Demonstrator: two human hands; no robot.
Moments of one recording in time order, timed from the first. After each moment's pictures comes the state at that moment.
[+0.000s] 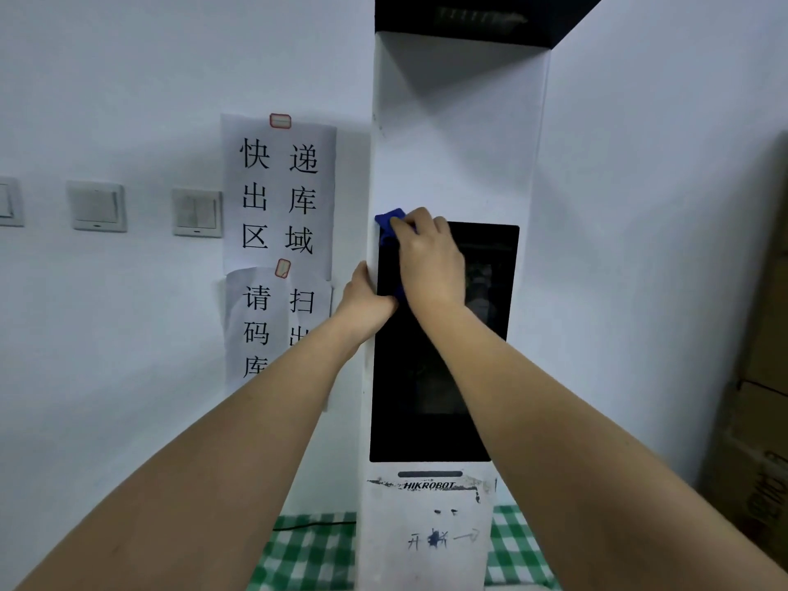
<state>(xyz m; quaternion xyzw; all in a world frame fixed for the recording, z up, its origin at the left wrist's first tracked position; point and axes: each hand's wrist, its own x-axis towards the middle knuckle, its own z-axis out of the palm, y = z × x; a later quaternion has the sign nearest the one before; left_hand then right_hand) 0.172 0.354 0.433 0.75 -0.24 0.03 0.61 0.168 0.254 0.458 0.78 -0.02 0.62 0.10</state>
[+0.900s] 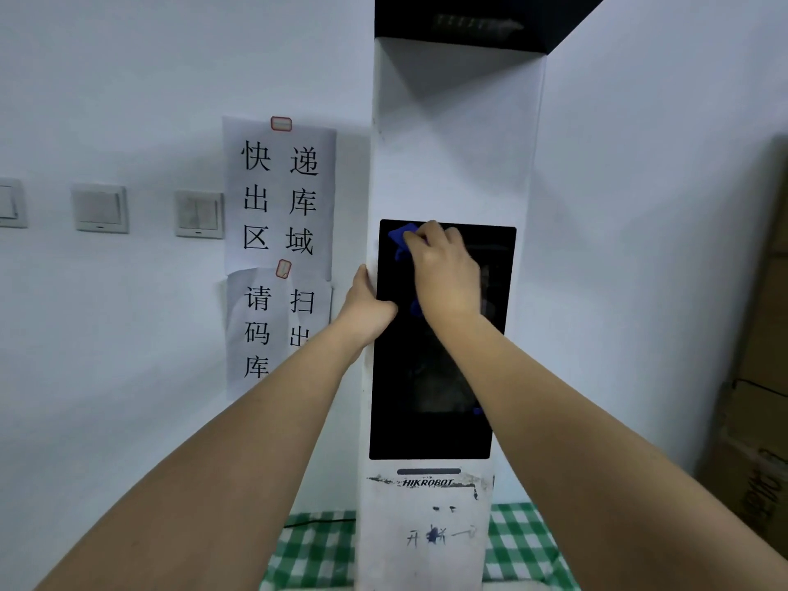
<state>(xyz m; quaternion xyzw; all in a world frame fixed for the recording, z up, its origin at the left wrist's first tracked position) 0.172 0.354 0.427 0.75 -0.24 0.00 0.62 0.150 0.243 0.452 0.81 -0.04 0.57 0.11</state>
